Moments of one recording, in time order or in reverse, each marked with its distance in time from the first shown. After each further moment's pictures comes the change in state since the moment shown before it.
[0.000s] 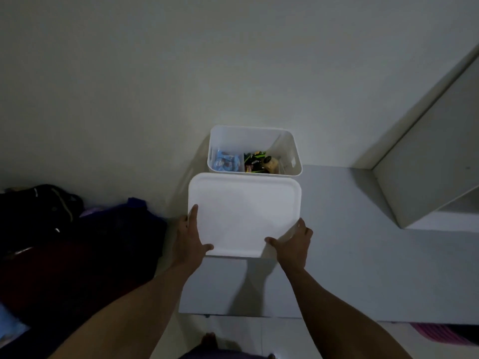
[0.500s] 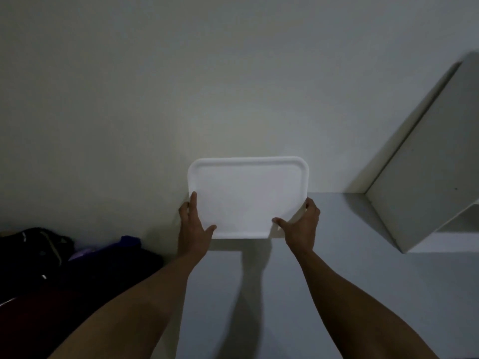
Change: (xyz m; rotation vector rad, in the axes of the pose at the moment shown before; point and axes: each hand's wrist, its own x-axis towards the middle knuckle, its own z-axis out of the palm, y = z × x) left_hand 0.089 0.069 -0.025 -0.134 0.213 0.155; right_hand 0.085 -0.089 -0.026 0.185 0.157 -0.193
